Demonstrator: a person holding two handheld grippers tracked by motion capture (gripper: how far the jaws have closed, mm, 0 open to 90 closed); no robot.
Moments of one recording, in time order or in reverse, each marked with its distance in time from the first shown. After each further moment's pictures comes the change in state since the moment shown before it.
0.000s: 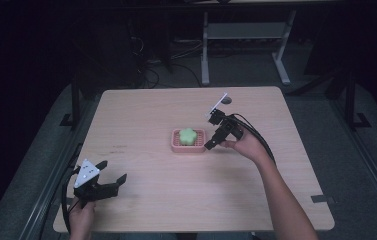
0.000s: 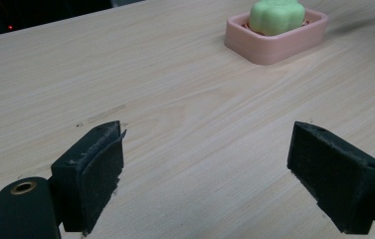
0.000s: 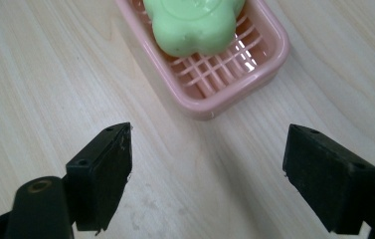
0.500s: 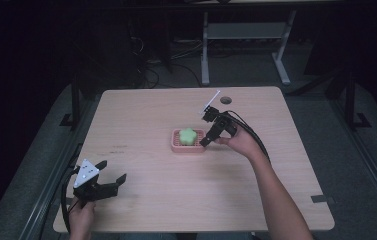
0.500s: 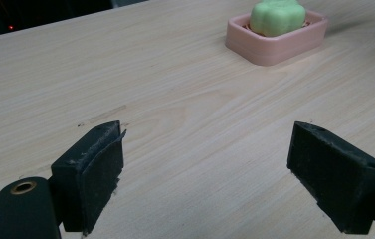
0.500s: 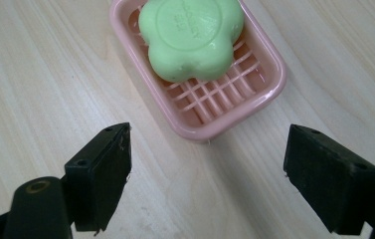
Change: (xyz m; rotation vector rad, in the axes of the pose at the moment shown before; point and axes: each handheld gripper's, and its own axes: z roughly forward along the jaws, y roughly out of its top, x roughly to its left) left arm 0.001 0.000 0.000 -0.002 -0.001 0.000; right arm 0.000 0.019 0.007 0.008 -0.011 -0.011
